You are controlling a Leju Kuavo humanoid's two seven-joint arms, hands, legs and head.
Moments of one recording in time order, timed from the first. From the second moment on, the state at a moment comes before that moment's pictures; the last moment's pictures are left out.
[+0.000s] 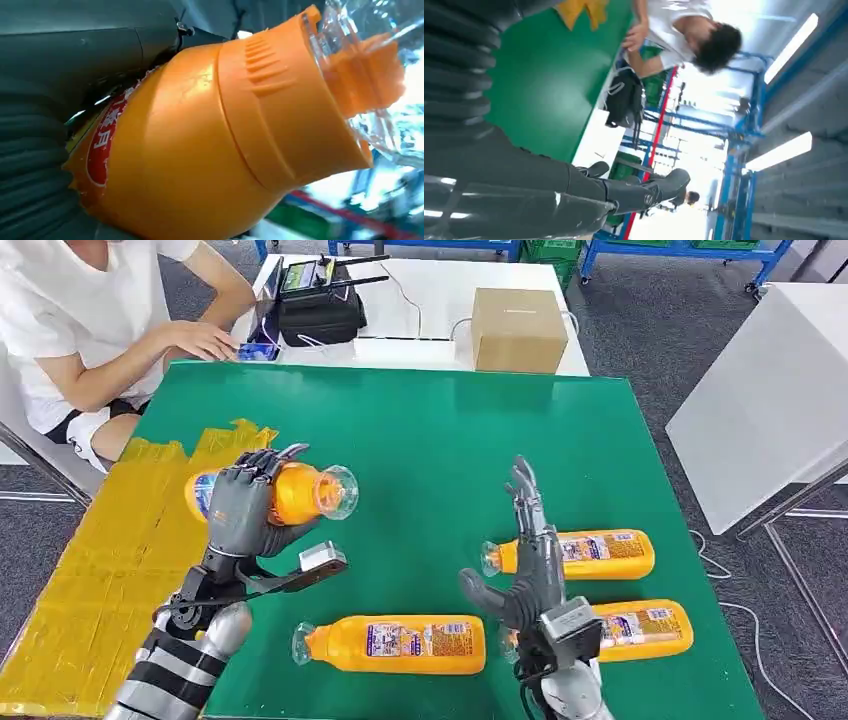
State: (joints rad) left arm -0.29 0.05 -0.37 -1.38 -1.27 0.59 -0.12; right arm 0.01 0.06 0.41 -1.69 0.05 -0.12 -0.44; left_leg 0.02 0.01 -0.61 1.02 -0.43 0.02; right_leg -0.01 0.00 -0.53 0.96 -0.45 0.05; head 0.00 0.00
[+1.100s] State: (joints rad) left arm -0.53 0.14 -0.35 -0.63 -1.45 0.52 0.03; right arm 0.08 0.03 0.27 -1.79 -0.02 -0.05 -0.44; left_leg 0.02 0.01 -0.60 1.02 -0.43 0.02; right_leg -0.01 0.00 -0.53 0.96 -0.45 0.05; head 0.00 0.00
